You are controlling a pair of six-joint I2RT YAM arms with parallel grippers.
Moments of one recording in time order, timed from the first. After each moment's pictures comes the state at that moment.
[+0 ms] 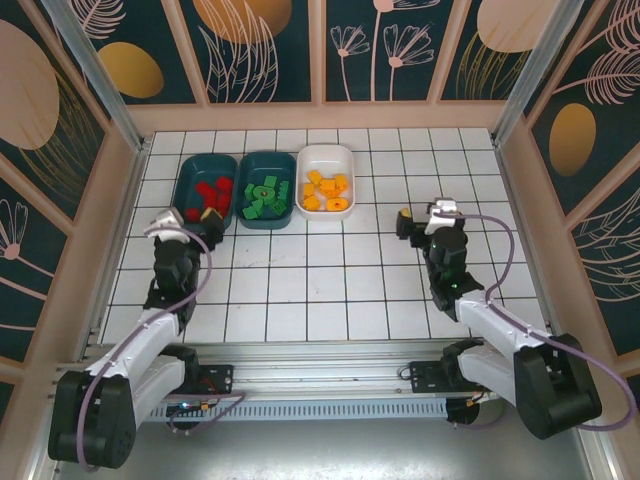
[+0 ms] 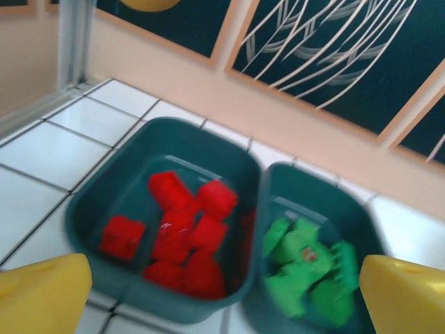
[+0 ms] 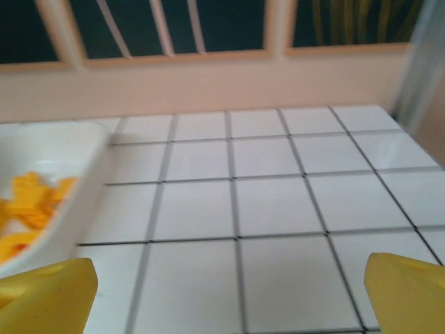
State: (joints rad) left arm -0.14 0.94 0.22 0.56 -0.23 -0.41; right arm 0.32 1.05 0.32 0.53 0.32 0.09
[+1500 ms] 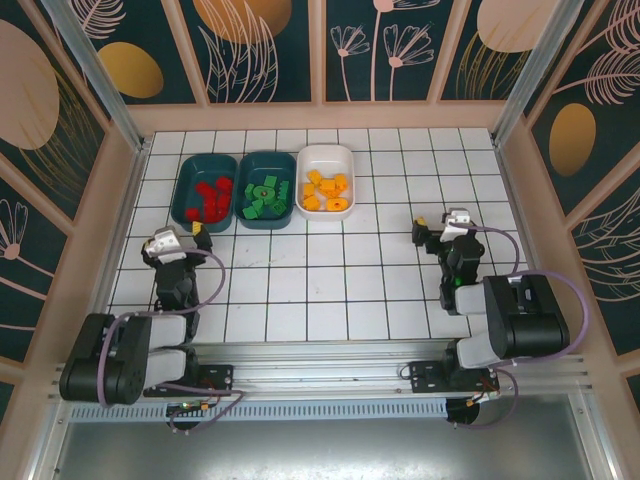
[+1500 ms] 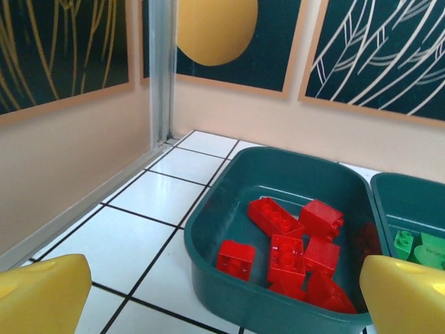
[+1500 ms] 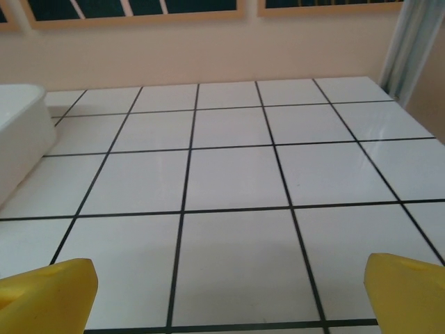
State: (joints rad) left arm -0.07 1.29 0.06 1.21 -0.35 -0.14; right arm 0.04 1.44 0.21 1.05 0.02 0.03
